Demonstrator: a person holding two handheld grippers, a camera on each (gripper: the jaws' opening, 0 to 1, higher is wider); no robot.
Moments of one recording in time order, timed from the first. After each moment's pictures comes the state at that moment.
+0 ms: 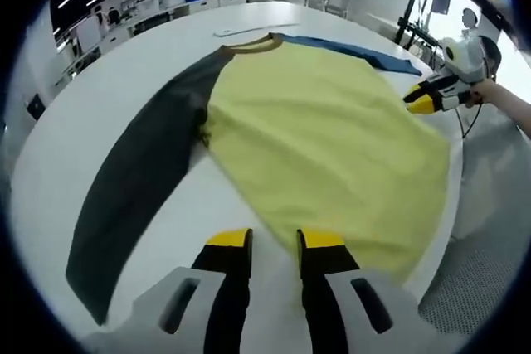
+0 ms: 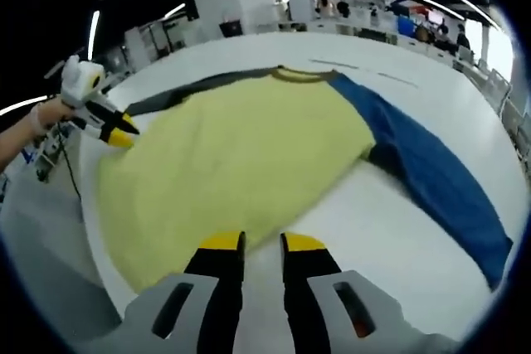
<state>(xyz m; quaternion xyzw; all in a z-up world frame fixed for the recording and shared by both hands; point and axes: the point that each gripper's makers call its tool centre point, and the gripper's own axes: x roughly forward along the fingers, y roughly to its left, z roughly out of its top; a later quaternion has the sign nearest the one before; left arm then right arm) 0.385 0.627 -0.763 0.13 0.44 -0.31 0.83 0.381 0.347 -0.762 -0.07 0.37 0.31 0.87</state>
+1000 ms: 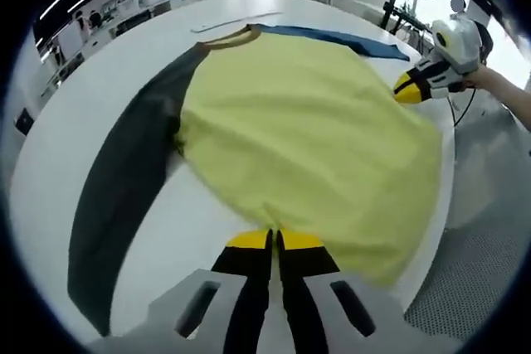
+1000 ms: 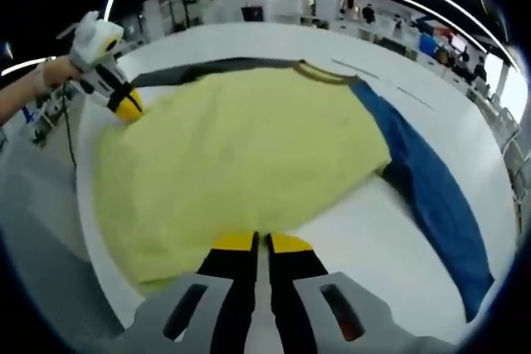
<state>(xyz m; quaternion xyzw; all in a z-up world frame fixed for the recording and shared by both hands) 0.381 0.609 -0.765 0.15 0.46 -0.34 0.81 0.380 0.354 -0.766 -0.14 0.38 0.33 0.85</state>
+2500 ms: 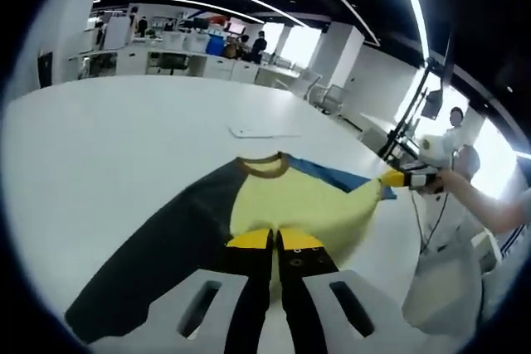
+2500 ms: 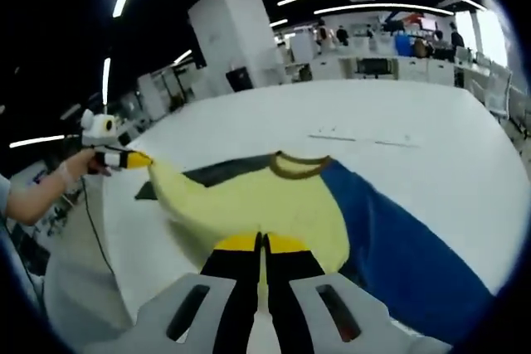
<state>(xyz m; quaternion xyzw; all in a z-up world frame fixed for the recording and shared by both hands) 0.484 0.623 -0.636 -0.09 0.30 -0.33 0.89 0.471 0.349 -0.648 0.04 0.29 0.33 0.90</state>
